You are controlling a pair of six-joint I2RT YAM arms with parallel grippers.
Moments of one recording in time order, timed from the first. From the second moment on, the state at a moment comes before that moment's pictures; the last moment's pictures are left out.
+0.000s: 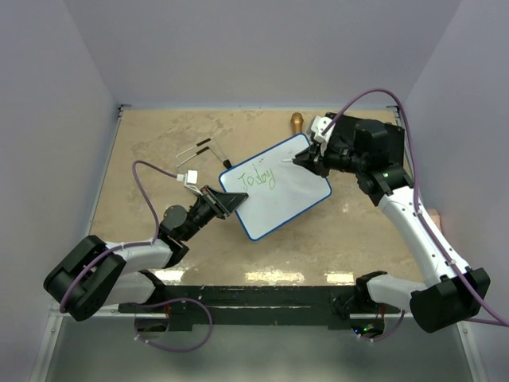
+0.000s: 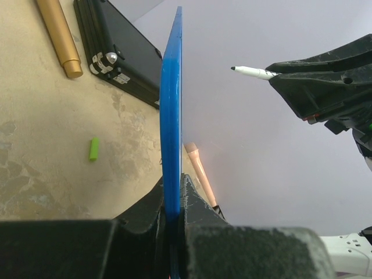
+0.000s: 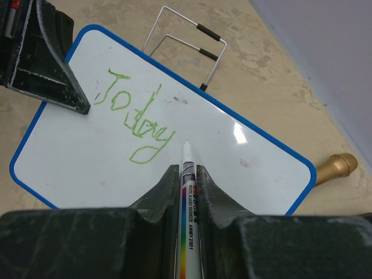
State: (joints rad) left arm -0.63 1.26 0.23 1.17 0.14 -1.06; right arm 0.31 1.18 1.17 -0.37 -0.73 -0.43
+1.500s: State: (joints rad) left arm -0.63 1.25 0.22 1.17 0.15 -1.06; right arm 0.35 1.23 1.16 -0.40 -0.70 -0.46
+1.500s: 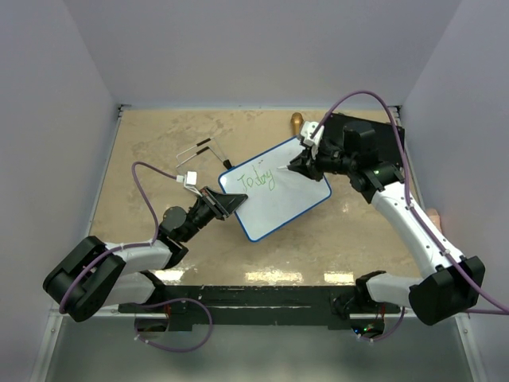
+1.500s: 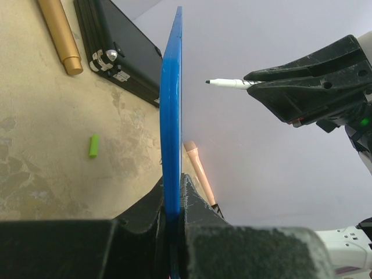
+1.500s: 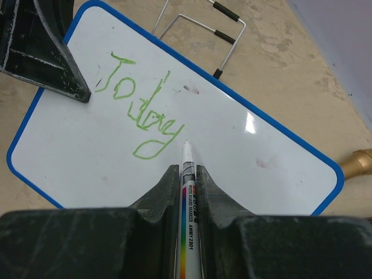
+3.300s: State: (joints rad) left arm -0.63 1.27 0.22 1.17 0.15 -1.07; right arm 0.39 1.24 1.16 -0.34 -0.59 -0.38
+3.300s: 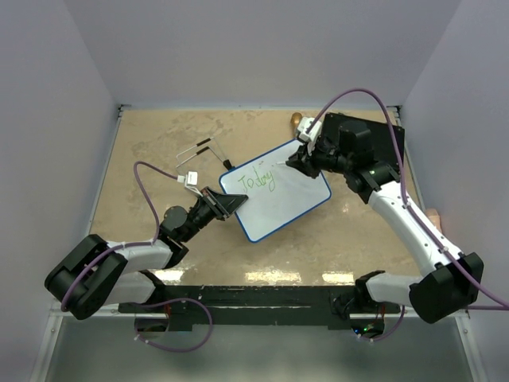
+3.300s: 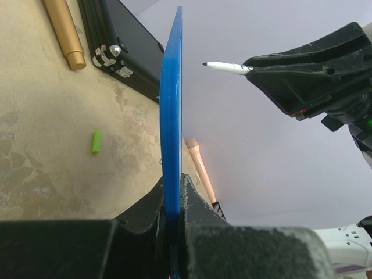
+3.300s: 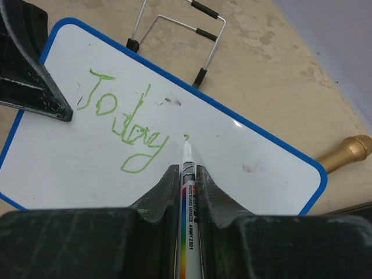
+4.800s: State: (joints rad) left arm -0.62 1.27 0.22 1.16 0.16 -1.07; right arm 0.39 1.32 1.16 -0.36 -0.59 -0.40
